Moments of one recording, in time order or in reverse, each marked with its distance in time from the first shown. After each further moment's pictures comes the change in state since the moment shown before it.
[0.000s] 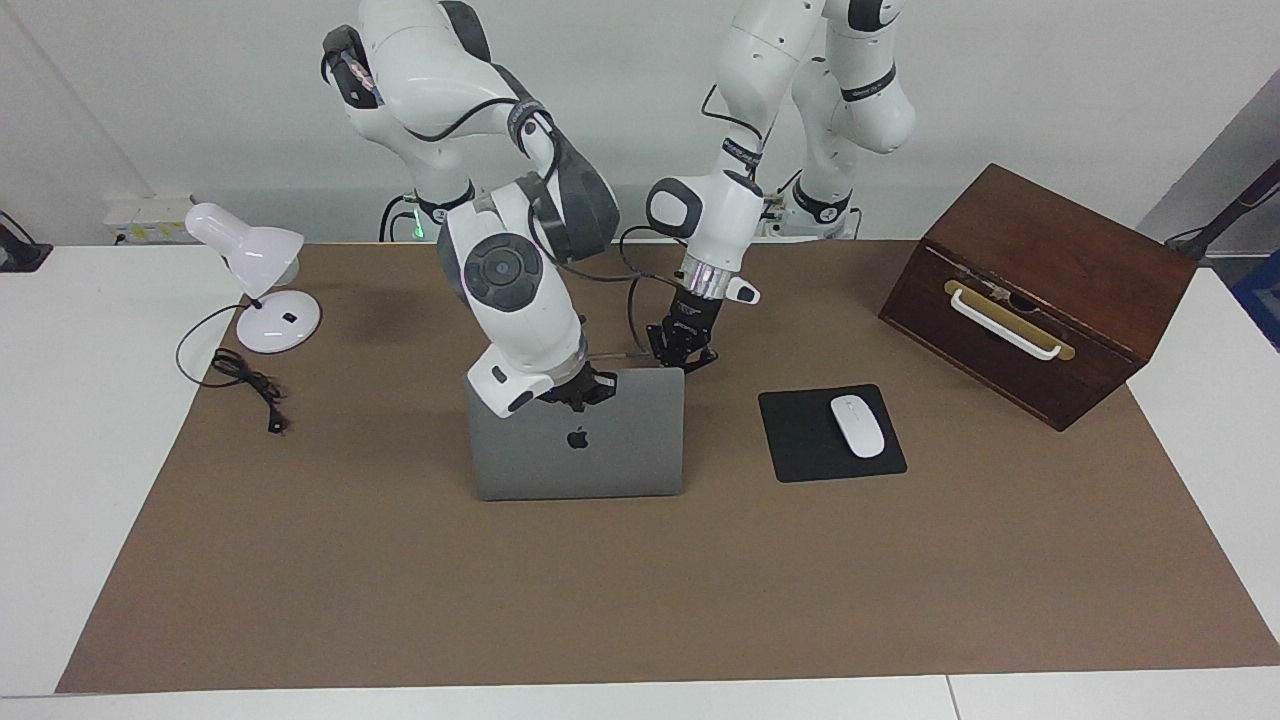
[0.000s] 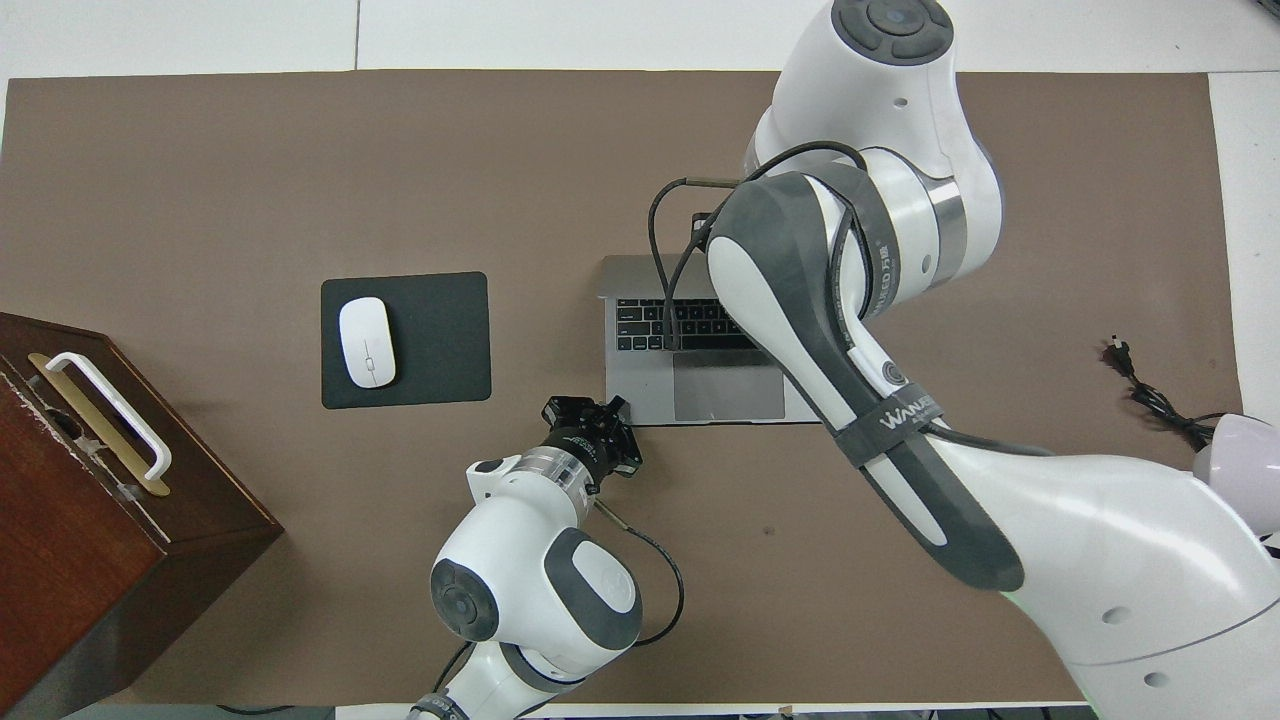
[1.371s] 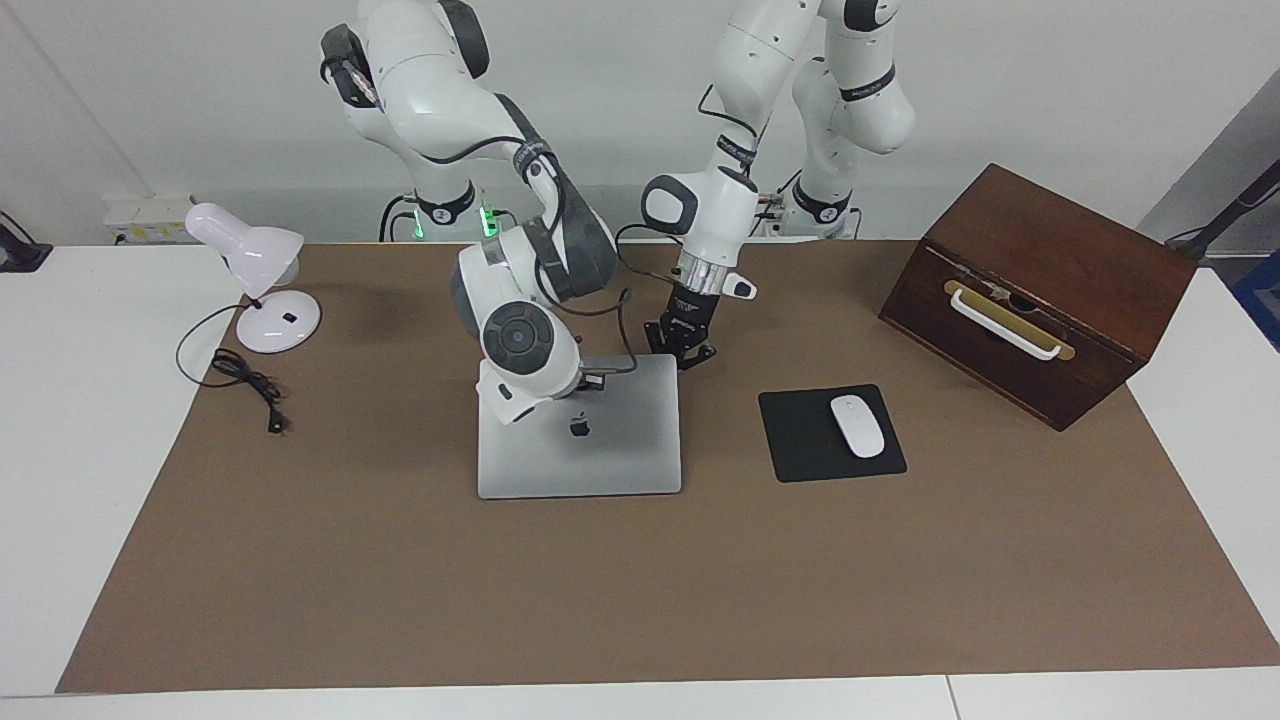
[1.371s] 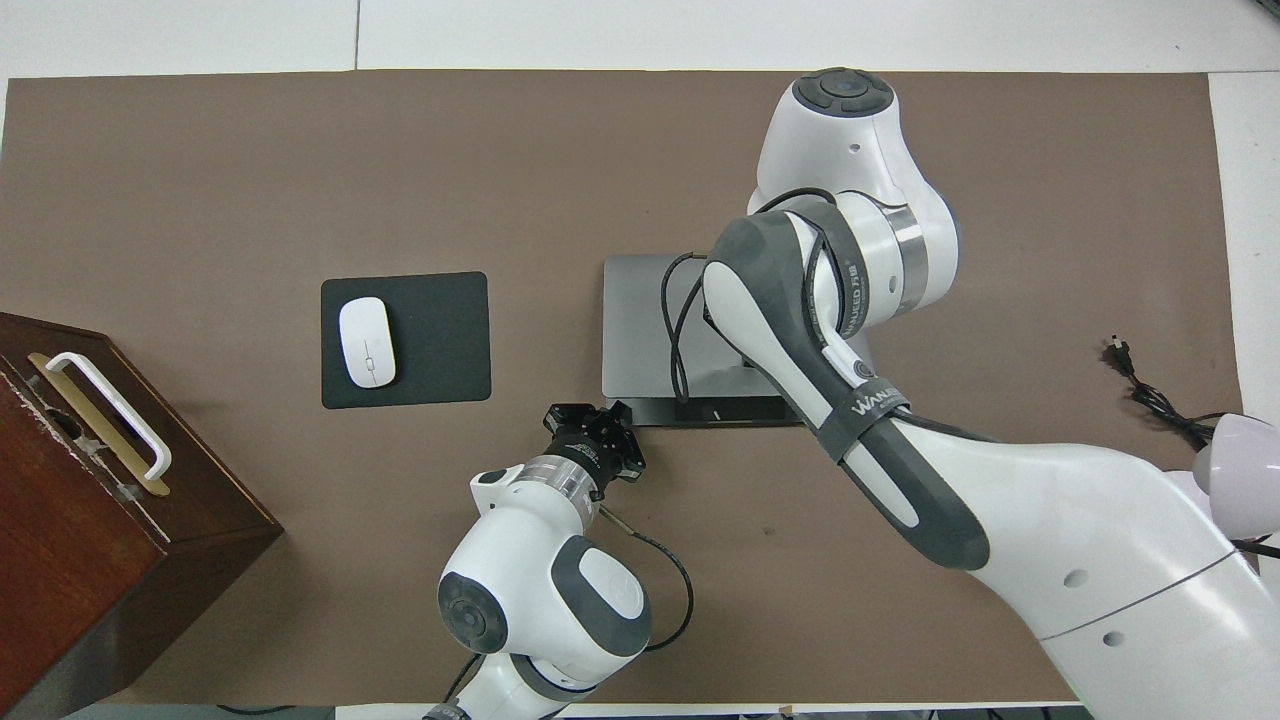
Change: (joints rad) left arm -0.024 0.002 0.002 0.001 -0.028 0.029 0.001; right arm -0.007 -0.005 0.002 -0.160 0.023 -0.077 0.012
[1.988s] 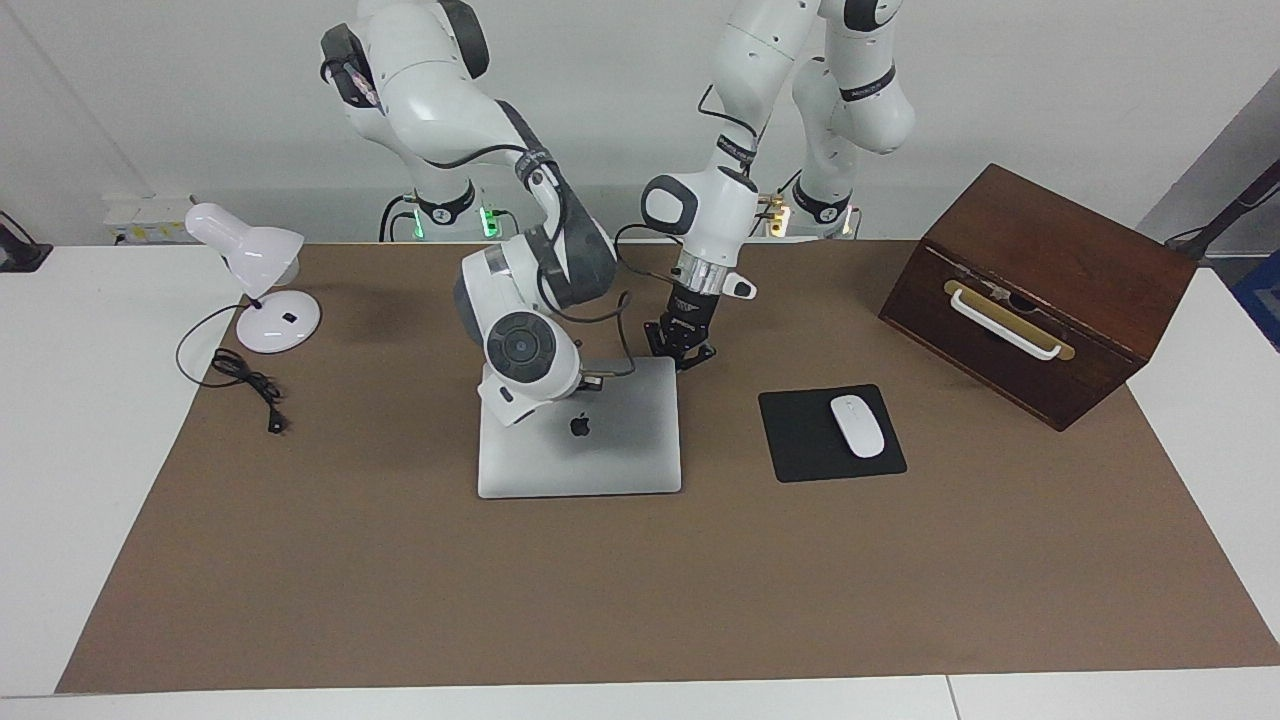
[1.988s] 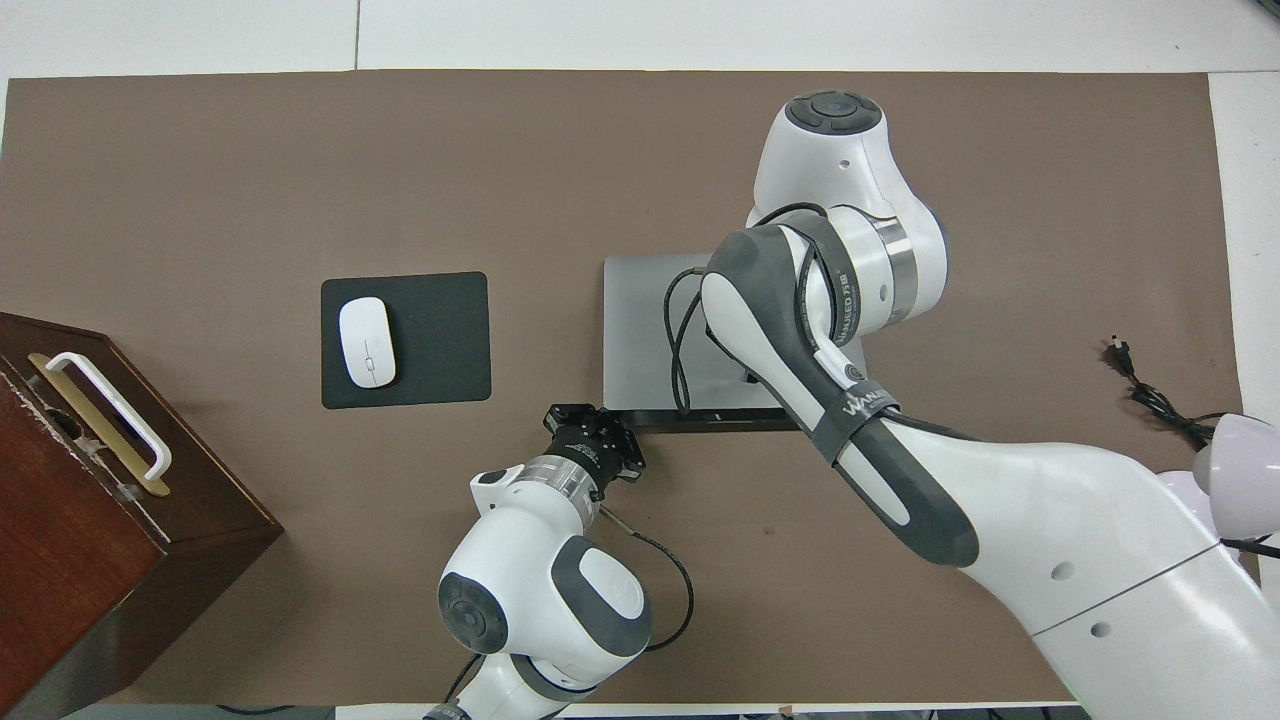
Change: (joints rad) left arm 0.000 0.000 0.000 0.000 -0.002 0.001 0.000; right arm 0.000 -0.001 0.001 -0.037 0.000 0.010 0.009
